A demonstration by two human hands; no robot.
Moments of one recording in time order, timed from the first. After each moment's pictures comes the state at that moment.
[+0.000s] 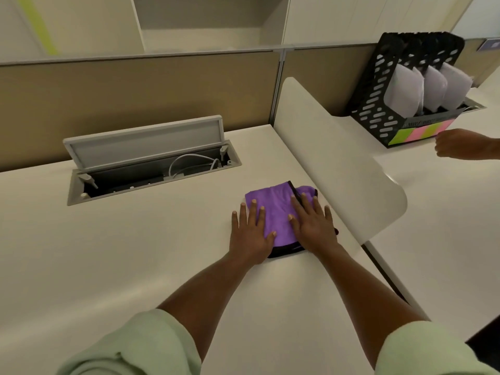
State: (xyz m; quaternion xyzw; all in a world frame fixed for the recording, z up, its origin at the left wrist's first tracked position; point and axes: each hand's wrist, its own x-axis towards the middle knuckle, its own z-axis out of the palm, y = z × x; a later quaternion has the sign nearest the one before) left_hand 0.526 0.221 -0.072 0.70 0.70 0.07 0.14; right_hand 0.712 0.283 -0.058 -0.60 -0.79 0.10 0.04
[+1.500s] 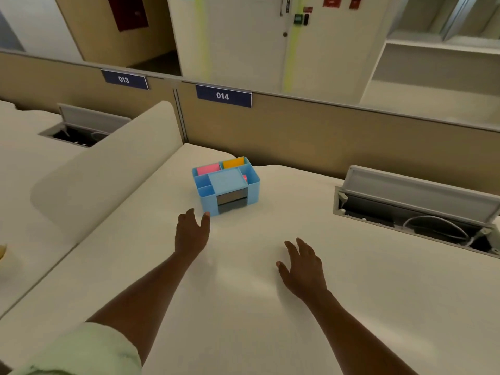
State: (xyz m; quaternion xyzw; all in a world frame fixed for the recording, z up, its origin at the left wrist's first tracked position) left_hand -0.050 -0.199 -0.016 0.12 0.92 0.36 0.06; right_hand 0.181 -0.011 -0.050 -0.31 -0.94 0.16 -0.01
